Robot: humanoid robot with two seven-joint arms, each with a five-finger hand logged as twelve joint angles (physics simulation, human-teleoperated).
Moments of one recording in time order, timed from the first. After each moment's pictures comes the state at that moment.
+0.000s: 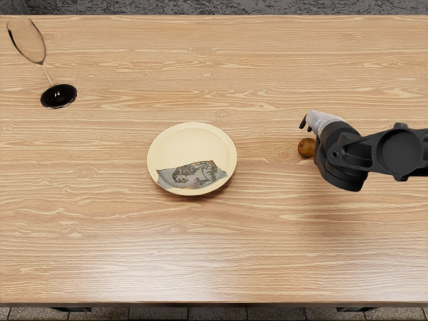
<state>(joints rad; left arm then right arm) -0.09 0.00 0.39 -0.20 0.31 0.11 0.61 1.52 -0.32 -0.62 1.29 -0.55 -0.48 -0.61</state>
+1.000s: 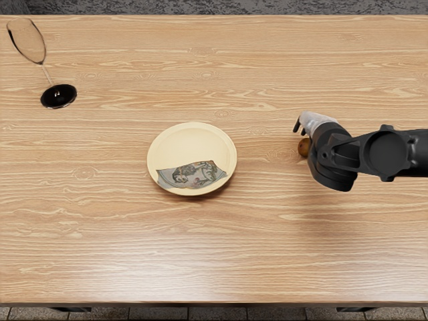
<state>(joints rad) -0.08 0.00 0.39 -0.20 0.31 0.11 0.61 1.51 -0.27 -0.62 1.24 -0.54 -0.48 -0.61</state>
